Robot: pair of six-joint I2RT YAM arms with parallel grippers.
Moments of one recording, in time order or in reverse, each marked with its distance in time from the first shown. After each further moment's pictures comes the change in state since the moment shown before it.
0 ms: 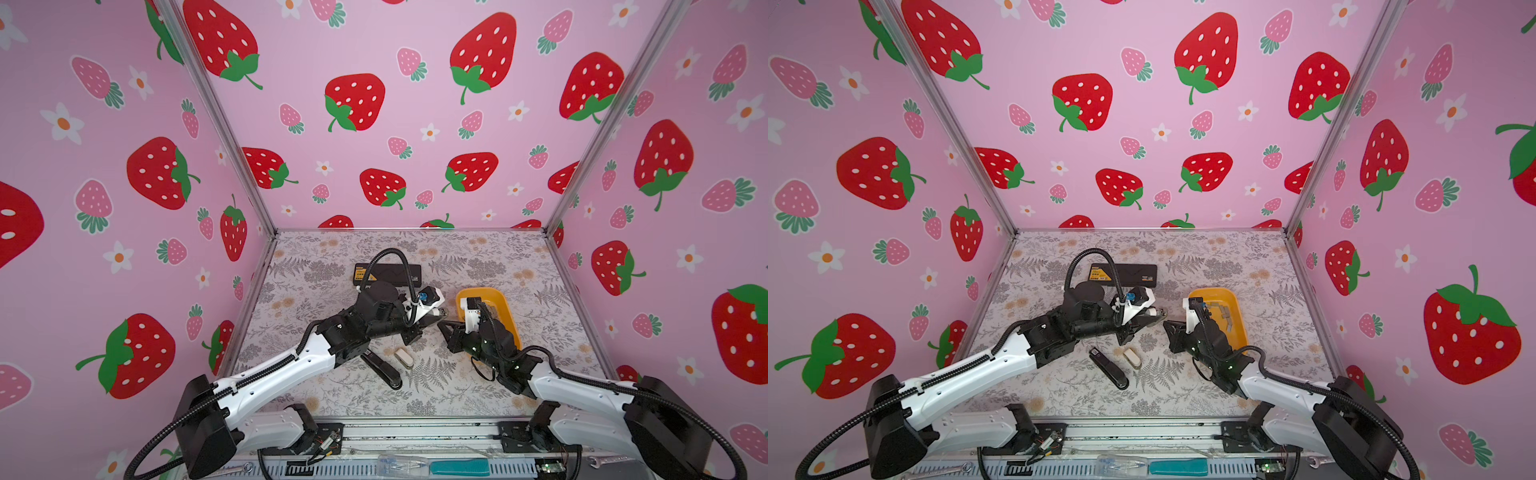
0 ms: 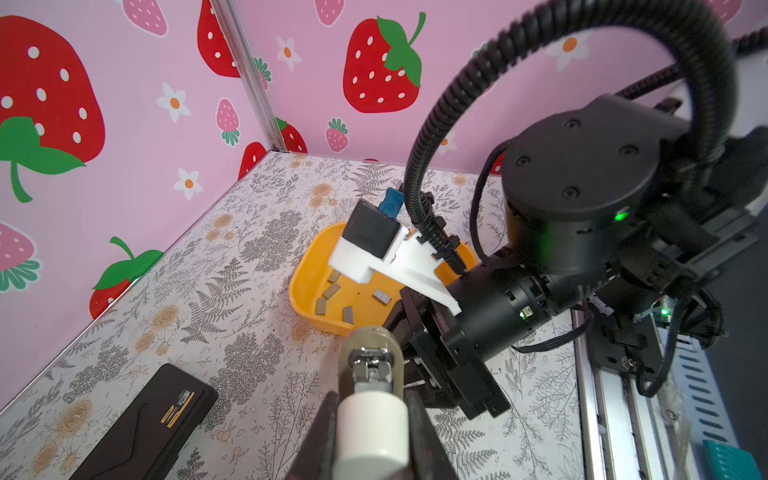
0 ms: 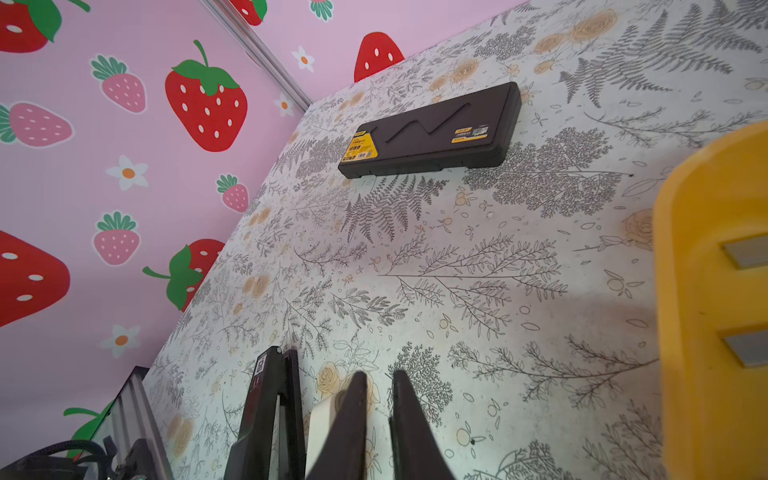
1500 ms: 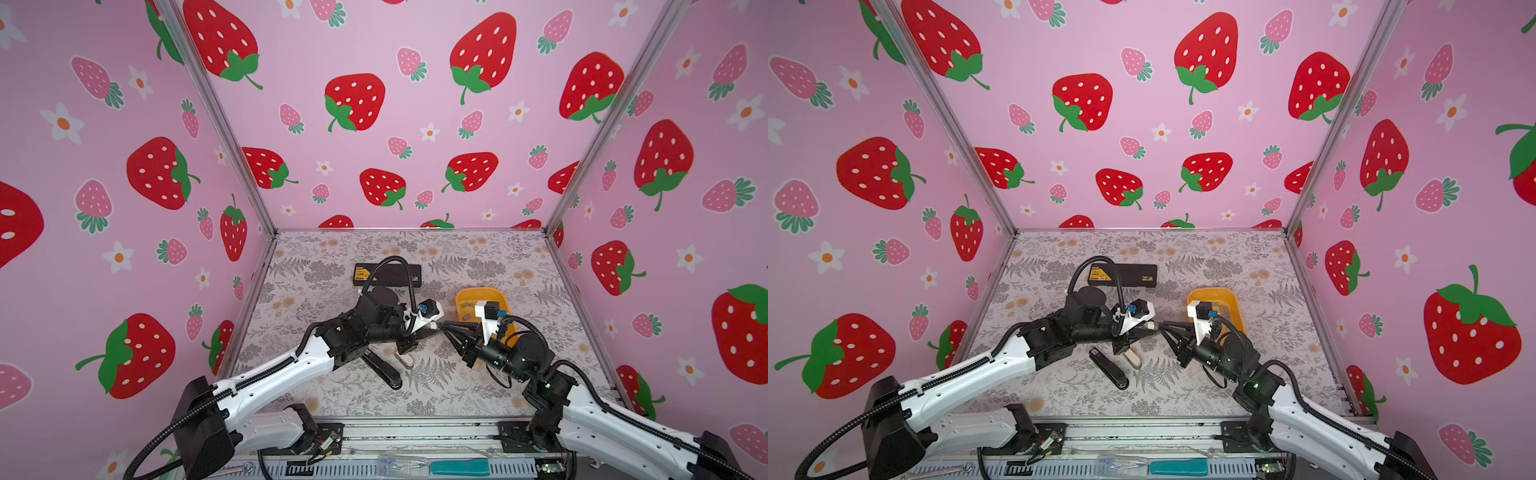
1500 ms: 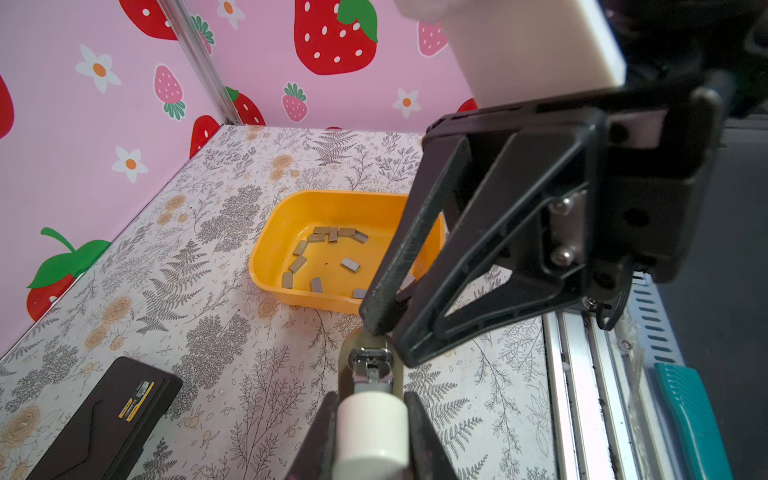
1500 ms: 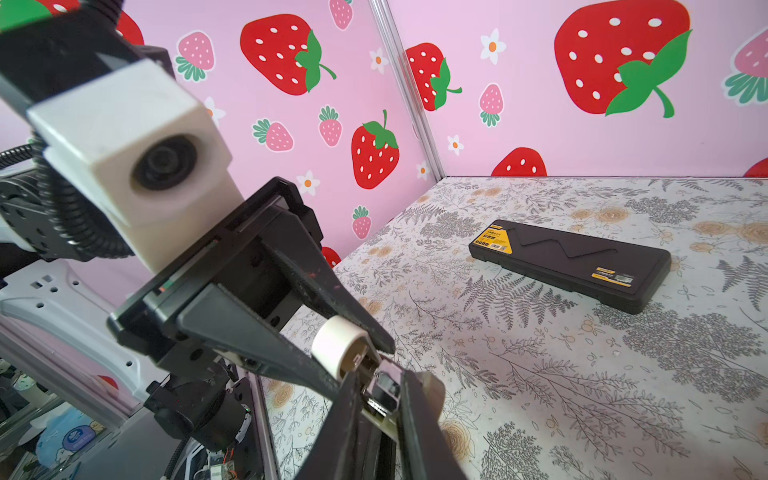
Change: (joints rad) left arm 0.003 -0.014 -0.037 -0.080 0.084 0.073; right arm 0.061 -0.388 -0.018 -0.041 -0.194 -0.218
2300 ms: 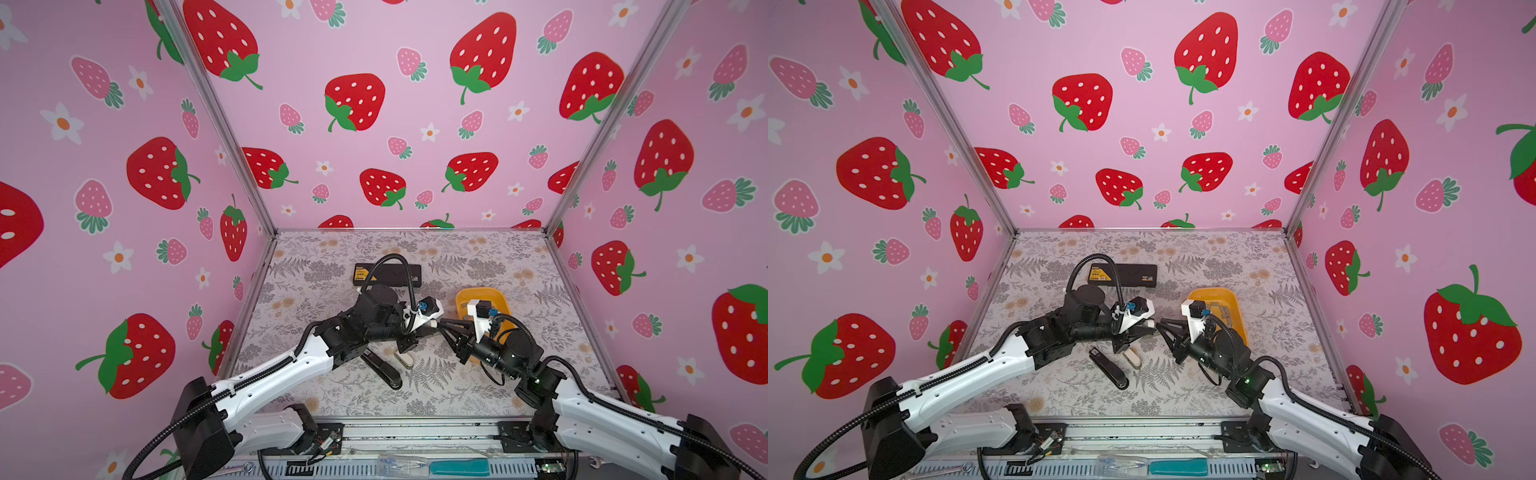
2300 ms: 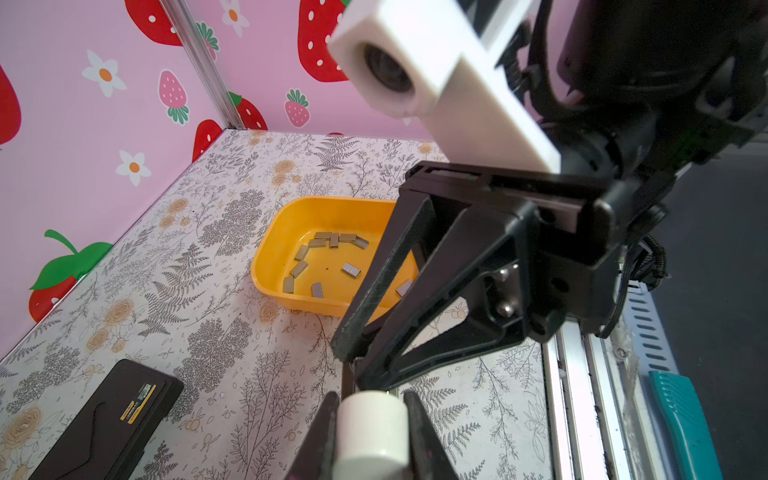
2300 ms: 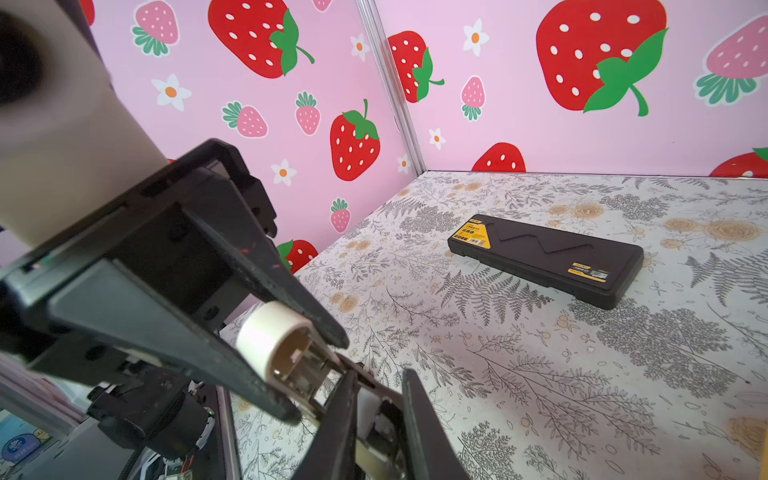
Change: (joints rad) left arm 0.000 -0.006 0.017 -0.006 0.001 -0.018; right arm 0.000 0.124 -0.010 0.097 0.032 -0.049
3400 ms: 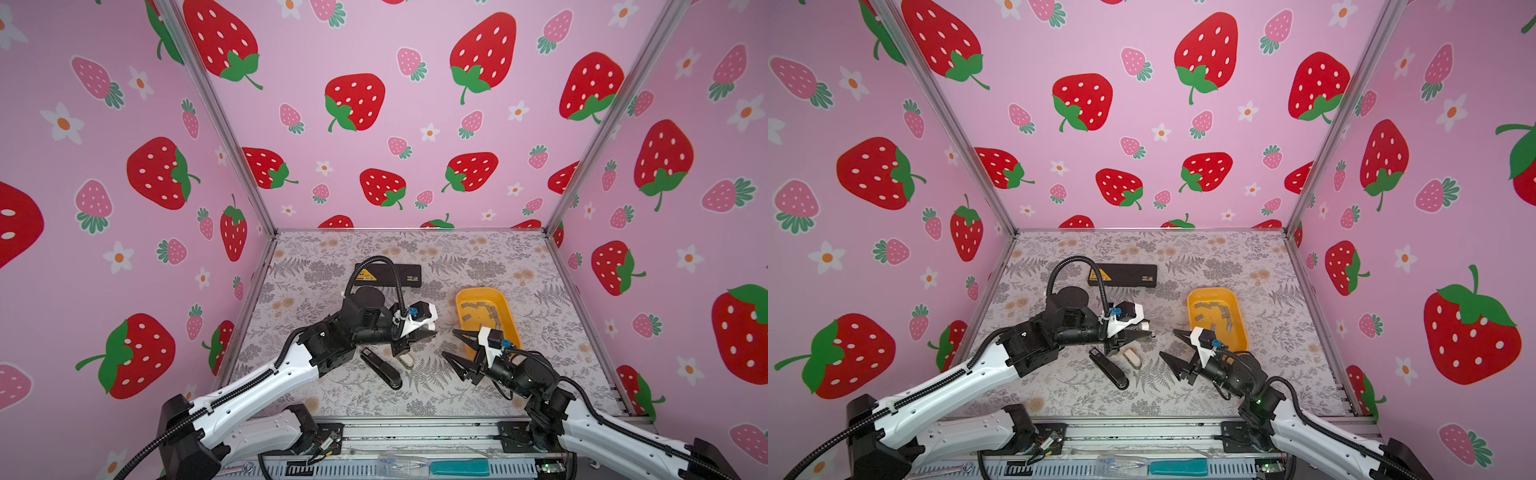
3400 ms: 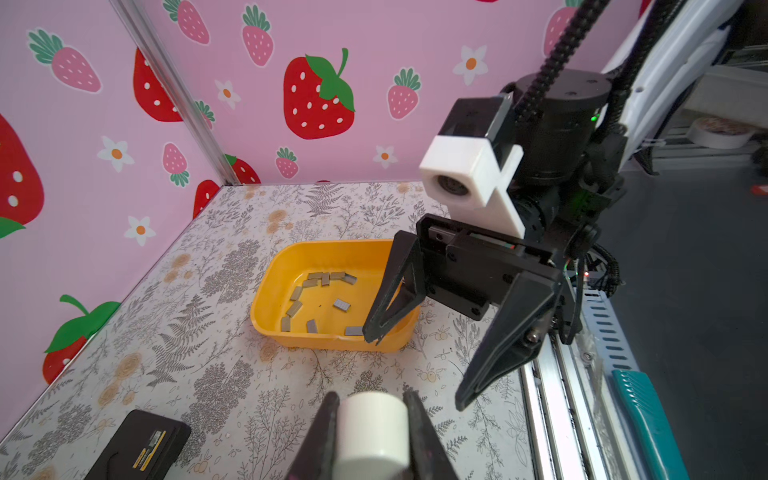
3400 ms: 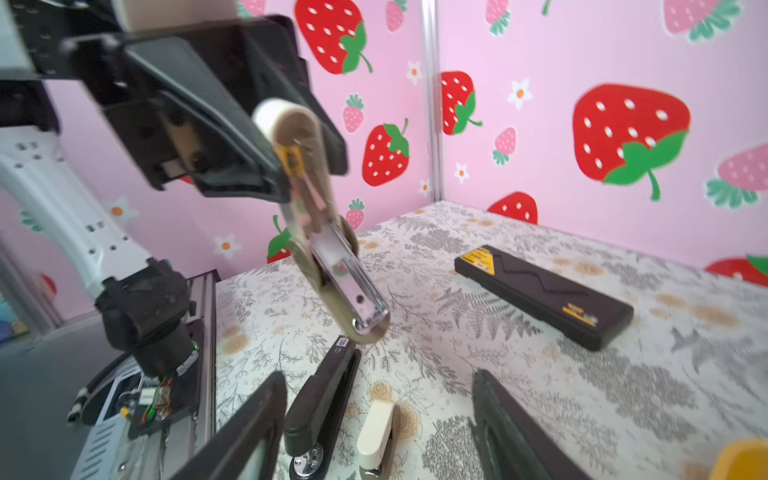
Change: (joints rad) left arm 0.001 -0.104 -0.010 -0.014 0.105 0.060; right arm 0.005 -0.261 -0.237 0.122 -0.128 -0.257
